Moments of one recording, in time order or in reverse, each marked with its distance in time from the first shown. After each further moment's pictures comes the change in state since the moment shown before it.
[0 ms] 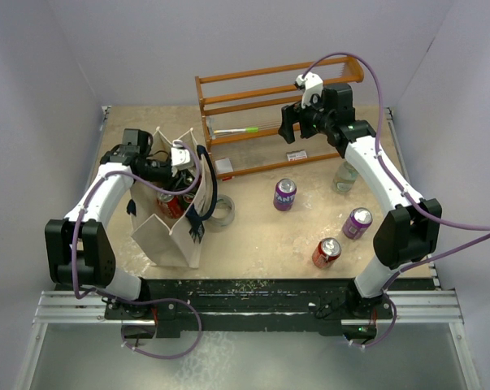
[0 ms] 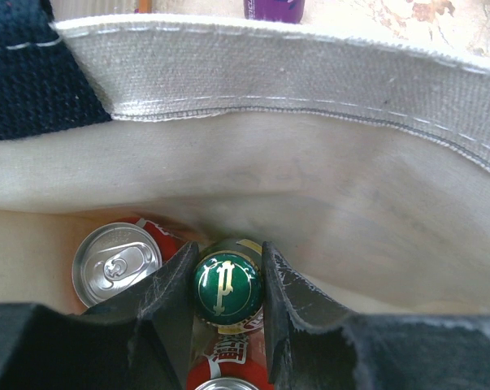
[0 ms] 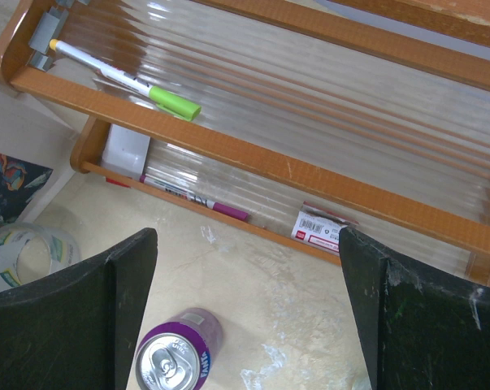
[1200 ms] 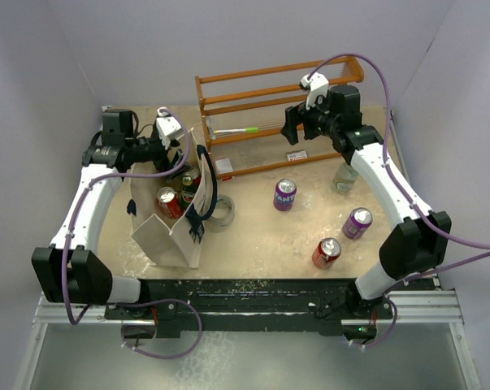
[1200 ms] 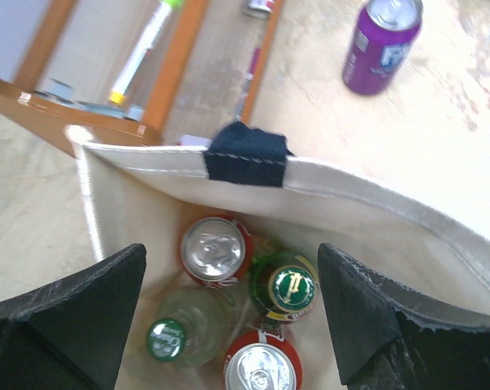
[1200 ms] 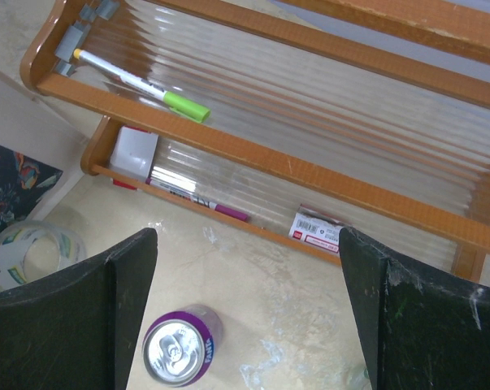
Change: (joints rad) left arm 0.005 -0.114 0.144 0.098 -0.163 -0.388; right arm 0.000 -0.081 -0.051 0.026 0.000 -0.006
